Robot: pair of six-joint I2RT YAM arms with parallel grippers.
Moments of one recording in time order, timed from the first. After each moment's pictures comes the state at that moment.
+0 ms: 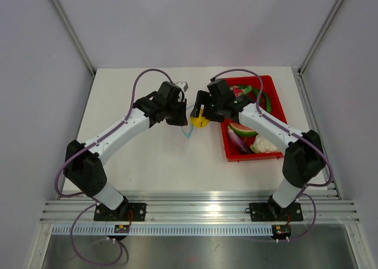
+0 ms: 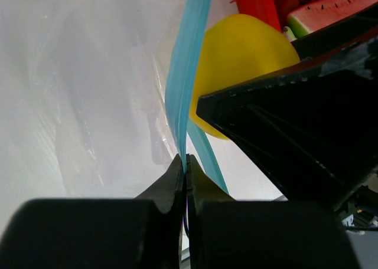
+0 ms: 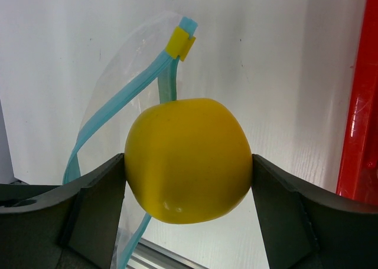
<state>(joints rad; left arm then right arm) -0.63 1.57 1.37 -0.67 0.08 -0.45 0.63 1.69 1.42 -0.52 -0.01 0.70</state>
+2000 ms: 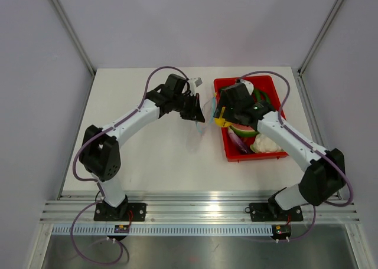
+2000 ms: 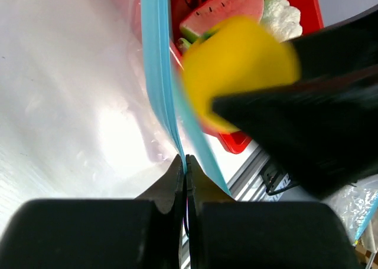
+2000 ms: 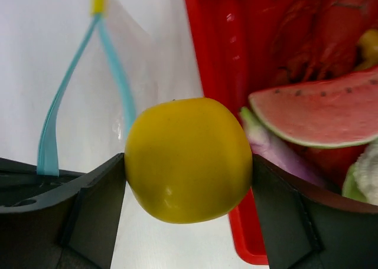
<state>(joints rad) -0.59 1.76 1.48 -0.51 0.51 -0.43 0.57 1.50 1.29 -0.62 0.24 0.70</state>
